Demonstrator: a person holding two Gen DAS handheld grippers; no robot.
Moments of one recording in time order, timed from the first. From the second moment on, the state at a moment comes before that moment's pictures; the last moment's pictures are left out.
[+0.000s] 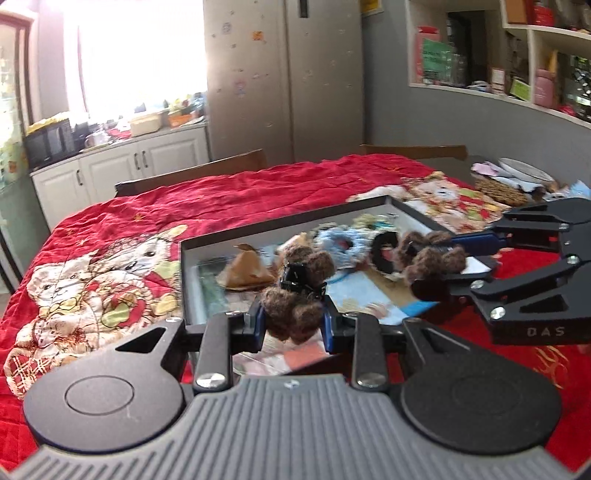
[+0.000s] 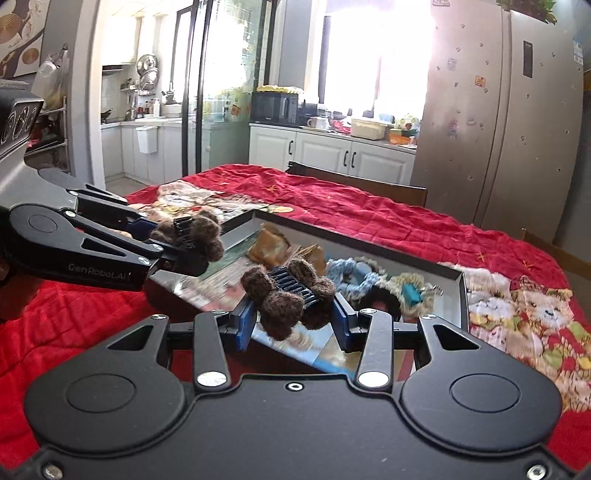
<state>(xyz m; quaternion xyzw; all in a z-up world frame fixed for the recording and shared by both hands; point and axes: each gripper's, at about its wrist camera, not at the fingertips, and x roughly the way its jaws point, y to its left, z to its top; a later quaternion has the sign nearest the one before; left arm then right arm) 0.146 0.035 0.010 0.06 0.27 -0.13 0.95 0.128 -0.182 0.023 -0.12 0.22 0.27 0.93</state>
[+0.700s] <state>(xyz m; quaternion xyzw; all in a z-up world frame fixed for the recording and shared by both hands) 0.215 0.051 -0.023 0.03 0.32 -0.07 0.95 0.203 -0.150 0.000 -0.11 0.26 0.24 0.93</state>
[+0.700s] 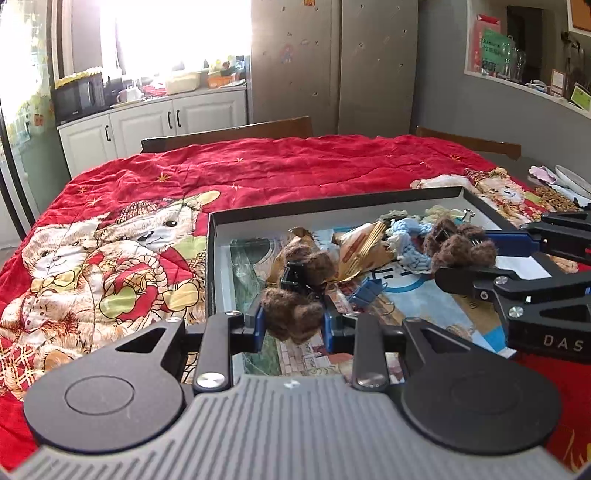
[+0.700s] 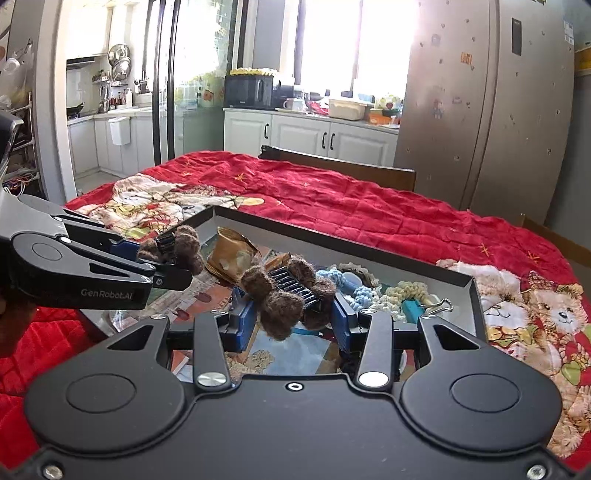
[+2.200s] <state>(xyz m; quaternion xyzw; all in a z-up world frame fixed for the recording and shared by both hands) 0.221 0.039 -0.038 0.05 0.33 -0.07 0.94 0.227 -0.135 -0.035 -0.13 0.29 0.24 0.92</state>
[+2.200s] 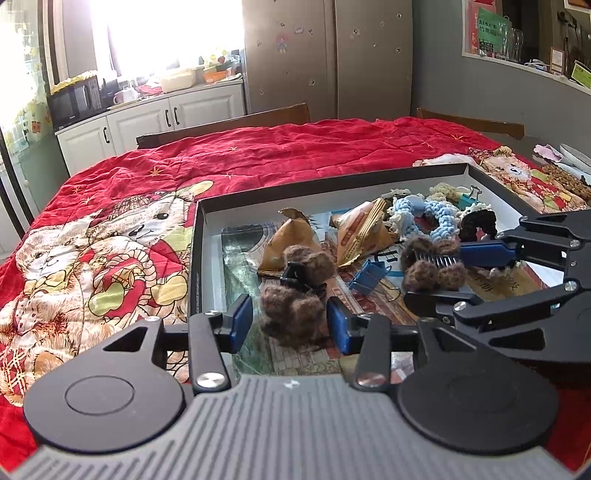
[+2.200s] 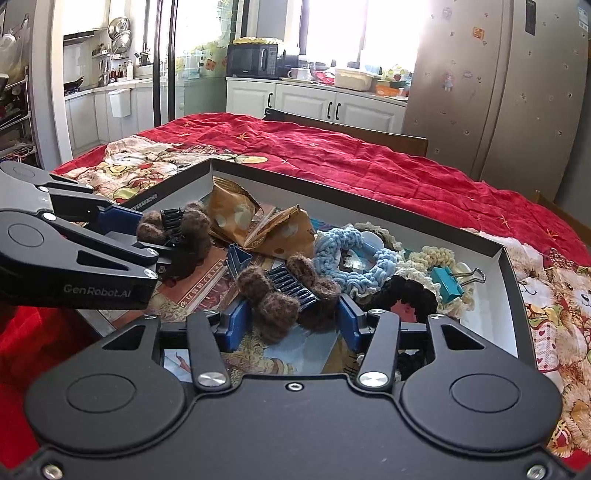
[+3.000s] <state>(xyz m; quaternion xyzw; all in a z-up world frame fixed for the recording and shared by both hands) 0.199 0.036 -0.018 0.07 0.30 -0.04 0.95 0.200 -0.151 -0.006 -0.11 0.28 0.24 0.92</state>
